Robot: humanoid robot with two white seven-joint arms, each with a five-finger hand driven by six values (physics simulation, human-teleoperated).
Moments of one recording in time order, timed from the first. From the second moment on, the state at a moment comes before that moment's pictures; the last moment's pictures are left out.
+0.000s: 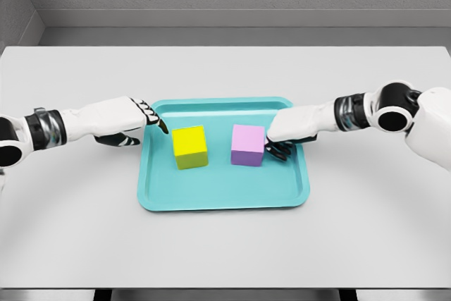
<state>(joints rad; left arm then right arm) -0.45 0.63 -0.41 -1.47 -0.52 -0.61 -0.61 -0.94 -0.64 1.12 -1.29 0.32 -0.61 0.61</state>
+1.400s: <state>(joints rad) -0.48 0.61 -0.45 -1.49 -0.53 -0.61 -0.61 -0.96 -0.58 1.15 -1.19 0.34 -0.61 0.61</state>
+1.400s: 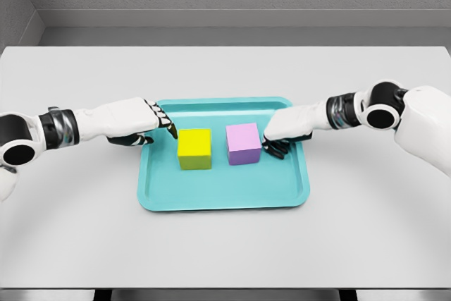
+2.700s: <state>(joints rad) -0.47 0.67 -0.53 -1.61 -0.50 -0.60 -0.61 -0.96 -0.57 1.17 -1.20 0.34 -0.61 0.61</state>
